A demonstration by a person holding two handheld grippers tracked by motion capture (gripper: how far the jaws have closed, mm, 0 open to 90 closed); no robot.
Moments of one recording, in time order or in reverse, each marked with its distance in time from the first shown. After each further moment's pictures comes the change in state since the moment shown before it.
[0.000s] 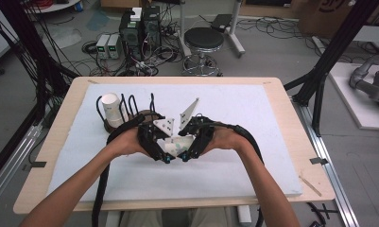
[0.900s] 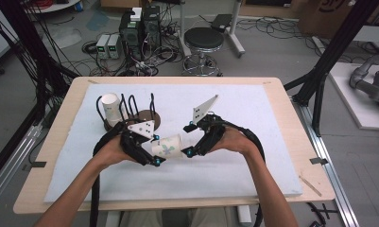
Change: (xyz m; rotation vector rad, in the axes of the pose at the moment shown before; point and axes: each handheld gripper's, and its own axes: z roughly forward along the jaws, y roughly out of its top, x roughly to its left) left arm -0.014 -0.050 -0.017 -0.241 0.034 -0.085; right arm 0.003 -0.023 -0.020 -0.199 -0.016 0.071
